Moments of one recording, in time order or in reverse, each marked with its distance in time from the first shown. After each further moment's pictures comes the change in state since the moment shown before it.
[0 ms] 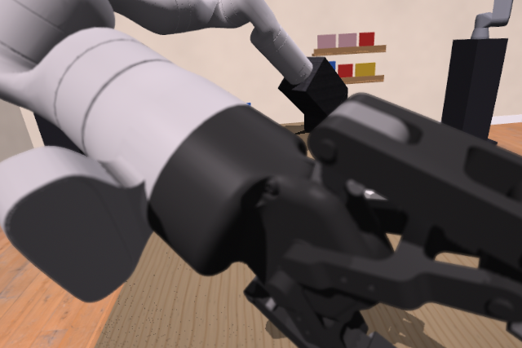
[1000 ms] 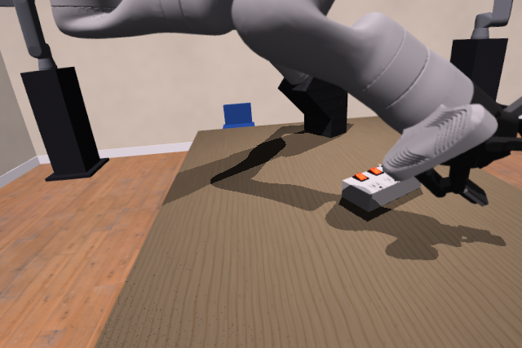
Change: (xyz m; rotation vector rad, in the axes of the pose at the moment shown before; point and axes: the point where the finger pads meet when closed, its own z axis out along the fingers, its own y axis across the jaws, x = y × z) arm -0.270 0.063 0.062 -0.342 -0.392 -0.006
